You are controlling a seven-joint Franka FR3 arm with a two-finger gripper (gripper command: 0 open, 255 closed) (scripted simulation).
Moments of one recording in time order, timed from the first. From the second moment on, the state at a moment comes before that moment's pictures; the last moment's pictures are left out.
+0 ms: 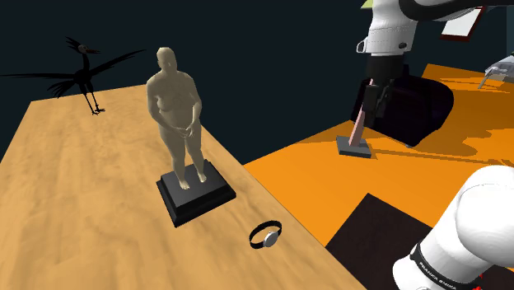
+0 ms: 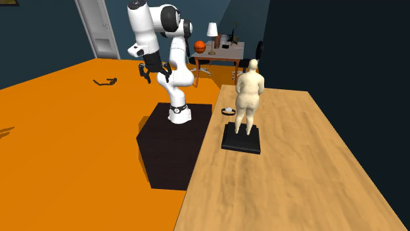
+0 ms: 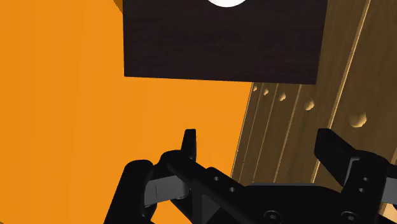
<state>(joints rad) -0.02 -0.74 -0.05 -2.34 0.00 1.43 -0.12</state>
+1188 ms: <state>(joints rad) 0.18 -0.39 0.01 -2.05 0.16 1.70 -0.33</state>
